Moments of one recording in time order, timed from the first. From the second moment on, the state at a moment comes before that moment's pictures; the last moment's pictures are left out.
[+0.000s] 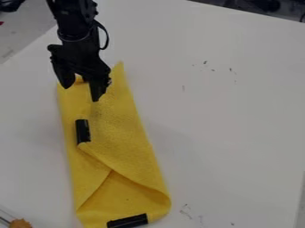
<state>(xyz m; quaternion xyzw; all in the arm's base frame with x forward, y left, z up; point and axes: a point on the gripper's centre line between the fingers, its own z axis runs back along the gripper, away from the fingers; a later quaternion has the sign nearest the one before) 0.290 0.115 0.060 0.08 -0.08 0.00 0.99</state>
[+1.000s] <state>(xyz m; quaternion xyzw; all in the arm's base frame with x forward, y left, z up) 0.255 0.088 0.032 0.10 -0.09 0.04 0.99</state>
